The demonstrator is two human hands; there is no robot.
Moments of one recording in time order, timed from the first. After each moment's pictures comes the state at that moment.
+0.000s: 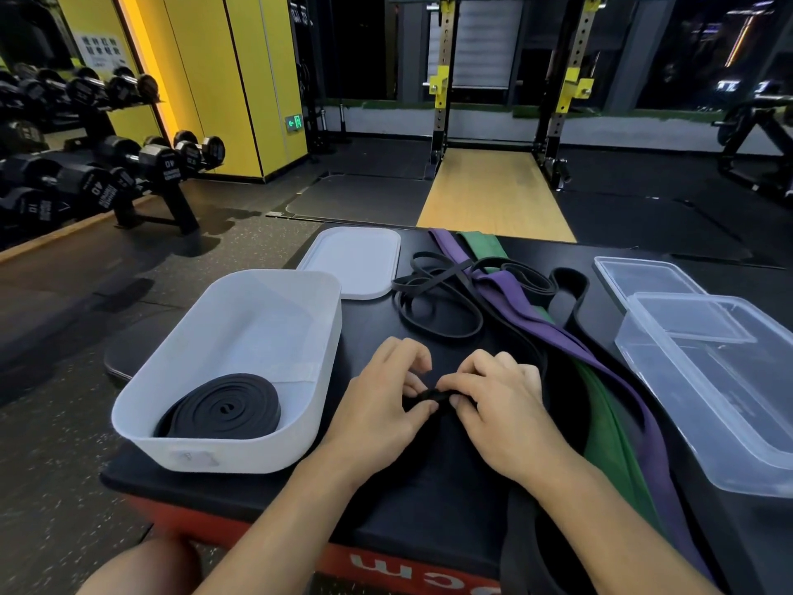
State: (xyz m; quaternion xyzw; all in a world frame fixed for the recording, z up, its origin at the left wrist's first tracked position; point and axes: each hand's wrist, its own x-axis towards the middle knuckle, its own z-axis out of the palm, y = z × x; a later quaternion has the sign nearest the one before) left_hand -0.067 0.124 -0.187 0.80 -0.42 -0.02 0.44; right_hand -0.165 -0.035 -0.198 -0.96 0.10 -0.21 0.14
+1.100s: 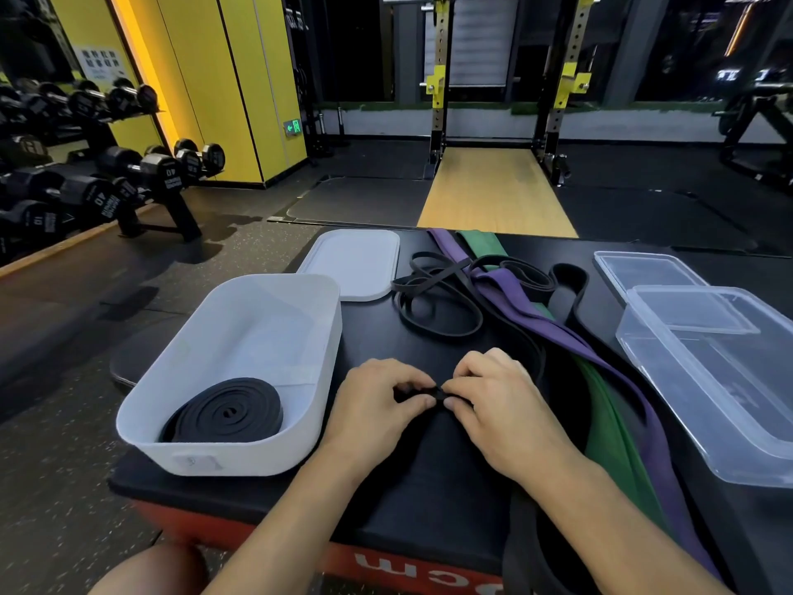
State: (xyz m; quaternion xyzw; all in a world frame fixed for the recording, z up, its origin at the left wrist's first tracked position) left_hand -0.056 0.124 -0.195 0.83 -0.38 -0.01 0.41; right_hand -0.164 -0.036 -0.199 -0.97 0.05 -0.23 0.10
